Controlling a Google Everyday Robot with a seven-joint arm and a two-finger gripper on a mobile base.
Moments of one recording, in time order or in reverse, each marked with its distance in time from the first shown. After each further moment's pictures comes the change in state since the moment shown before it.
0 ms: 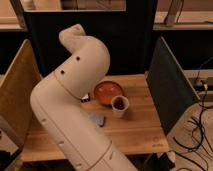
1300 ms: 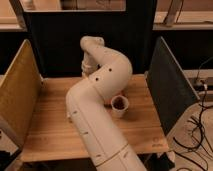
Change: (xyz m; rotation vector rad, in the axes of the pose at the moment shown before) arm -0.024 0.034 0.042 -0.346 -0.156 0.240
